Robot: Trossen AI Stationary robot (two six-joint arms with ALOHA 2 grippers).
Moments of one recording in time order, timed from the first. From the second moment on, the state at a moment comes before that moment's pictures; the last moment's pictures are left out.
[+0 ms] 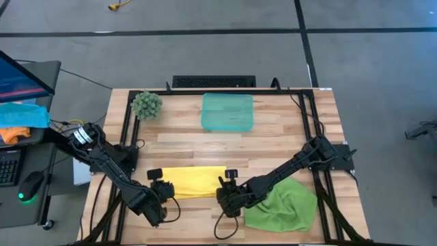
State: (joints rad) left arm -0.84 1.64 0.98 -0.95 -0.40 -1.01; right arm 0.50 2.08 1.44 -0.49 0.41 0.24
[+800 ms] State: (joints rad) left arm -0.81 1.64 0.98 -1.00 -0.60 -1.09; right arm 0.48 2.08 1.53 -0.57 0.43 0.21
